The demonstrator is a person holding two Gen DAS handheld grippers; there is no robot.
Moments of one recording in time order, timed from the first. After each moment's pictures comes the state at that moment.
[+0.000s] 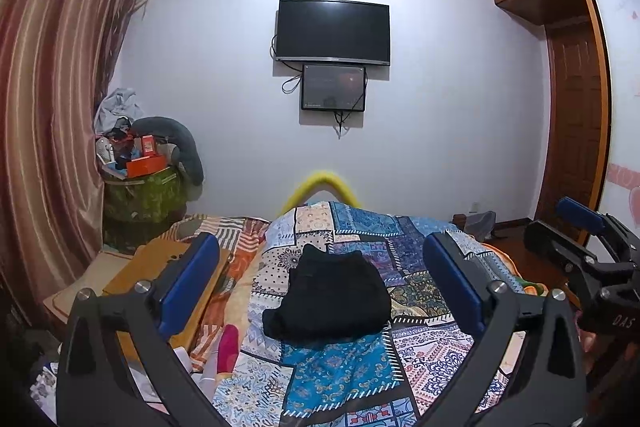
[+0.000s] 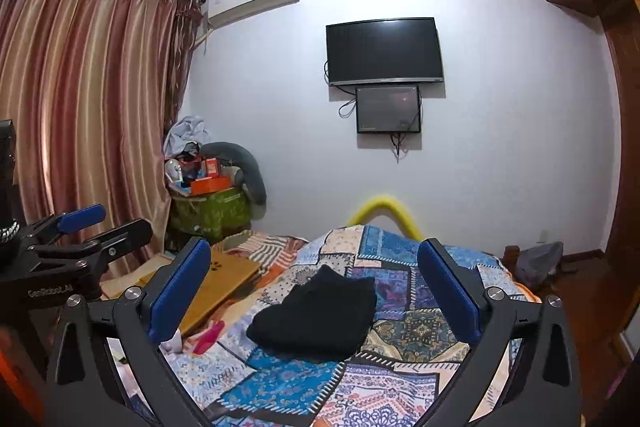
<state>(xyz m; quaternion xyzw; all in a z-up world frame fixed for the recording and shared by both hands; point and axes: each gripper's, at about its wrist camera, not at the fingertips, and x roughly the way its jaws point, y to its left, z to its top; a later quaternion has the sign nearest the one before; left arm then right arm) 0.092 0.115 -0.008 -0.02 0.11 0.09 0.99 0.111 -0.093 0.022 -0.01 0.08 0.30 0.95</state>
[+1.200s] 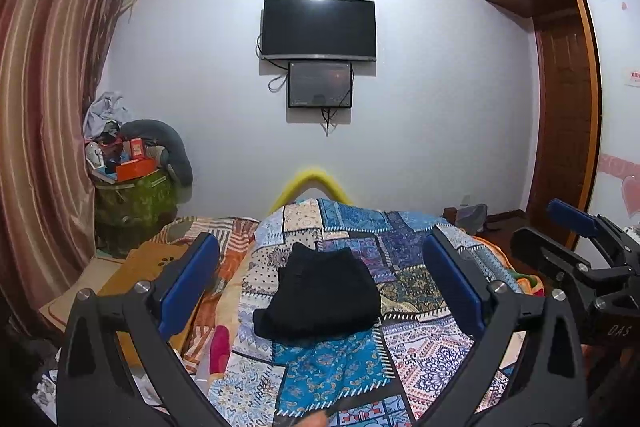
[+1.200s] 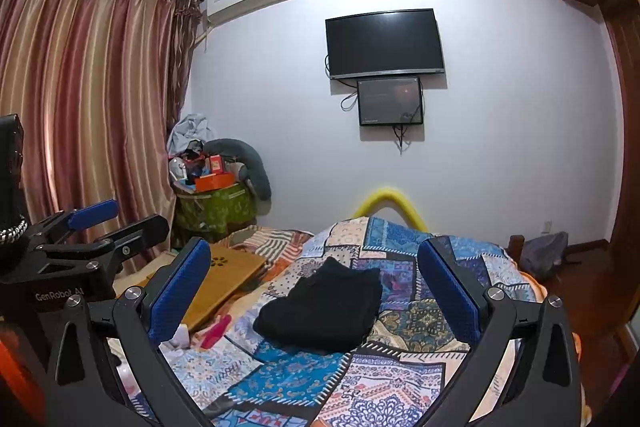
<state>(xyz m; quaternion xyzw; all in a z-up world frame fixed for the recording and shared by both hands) 0.094 0.101 -0.007 -0.01 0.12 0.07 0.99 0.103 -0.097 0.020 0.01 0.09 0.30 0.95</state>
